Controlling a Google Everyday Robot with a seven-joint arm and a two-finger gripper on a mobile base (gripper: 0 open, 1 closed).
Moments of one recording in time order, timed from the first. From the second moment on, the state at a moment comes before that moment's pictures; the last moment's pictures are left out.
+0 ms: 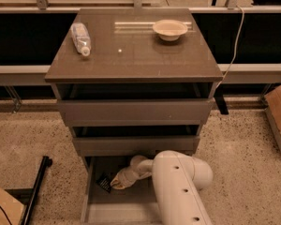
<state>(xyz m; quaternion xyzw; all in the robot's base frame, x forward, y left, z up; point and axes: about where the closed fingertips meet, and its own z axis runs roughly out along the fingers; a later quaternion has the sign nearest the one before) 0.606 0.120 0.111 -0.26 -0.91 -0.30 0.10</state>
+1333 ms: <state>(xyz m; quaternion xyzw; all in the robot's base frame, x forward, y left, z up) 0.606 0.120 0.112 -0.26 -0.91 -0.30 0.10</state>
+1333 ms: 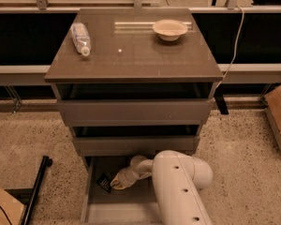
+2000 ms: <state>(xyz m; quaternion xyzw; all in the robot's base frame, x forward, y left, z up) 0.605 0.120 0.112 -0.26 -0.91 -0.30 0.10</state>
